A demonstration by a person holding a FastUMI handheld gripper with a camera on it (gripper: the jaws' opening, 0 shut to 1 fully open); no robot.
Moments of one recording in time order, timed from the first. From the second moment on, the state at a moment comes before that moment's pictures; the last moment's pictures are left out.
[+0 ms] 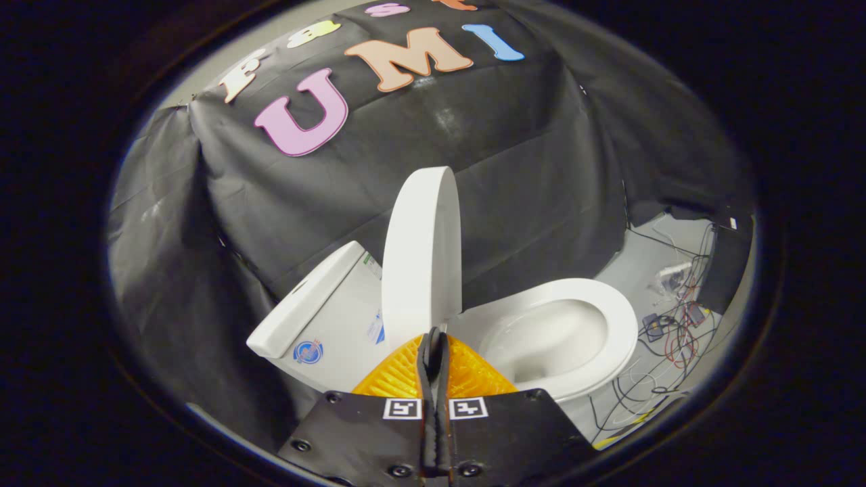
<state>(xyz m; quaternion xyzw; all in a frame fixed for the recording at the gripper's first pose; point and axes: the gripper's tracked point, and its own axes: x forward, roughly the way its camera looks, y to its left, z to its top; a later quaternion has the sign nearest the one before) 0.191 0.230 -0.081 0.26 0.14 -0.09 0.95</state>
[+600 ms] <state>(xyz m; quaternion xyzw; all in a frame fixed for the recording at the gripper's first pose) 0.208 0.263 -0.062 0.21 0.13 -0.07 0.97</state>
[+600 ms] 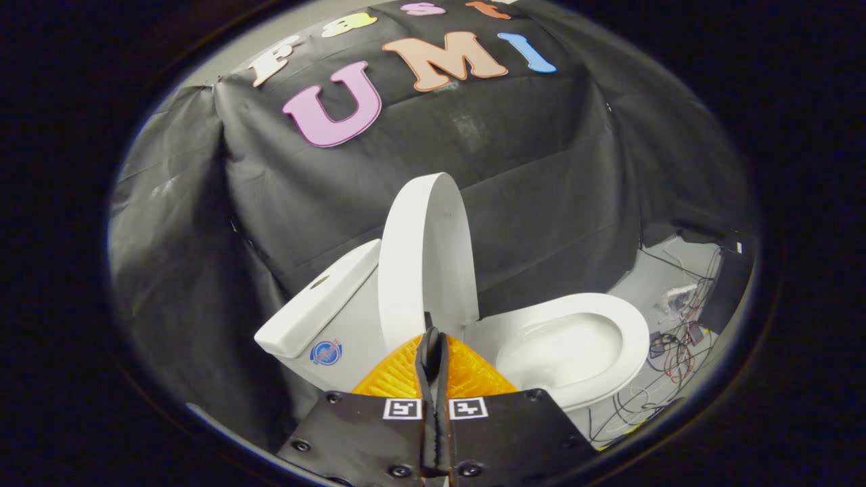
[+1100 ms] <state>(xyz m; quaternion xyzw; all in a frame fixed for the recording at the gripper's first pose) 0.220 0.289 -0.054 0.19 0.13 -0.05 0.97</state>
